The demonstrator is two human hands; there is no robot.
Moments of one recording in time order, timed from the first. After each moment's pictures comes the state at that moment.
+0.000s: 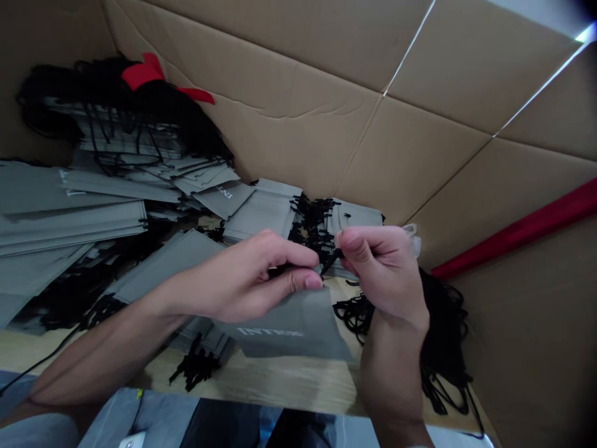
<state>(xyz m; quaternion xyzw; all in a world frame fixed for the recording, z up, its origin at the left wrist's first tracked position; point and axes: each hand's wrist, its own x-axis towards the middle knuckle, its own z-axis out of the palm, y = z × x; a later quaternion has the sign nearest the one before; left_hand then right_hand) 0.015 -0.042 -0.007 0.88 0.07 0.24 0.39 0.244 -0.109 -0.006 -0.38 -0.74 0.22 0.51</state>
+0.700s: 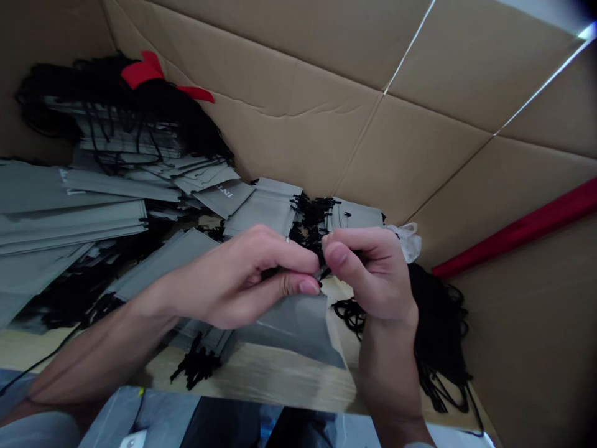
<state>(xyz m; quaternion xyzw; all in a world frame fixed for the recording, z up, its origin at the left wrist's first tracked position) 0.010 -0.042 -0.005 0.89 0.02 0.29 0.34 0.236 -0.105 -0.011 -0.34 -0.76 0.27 0.49</state>
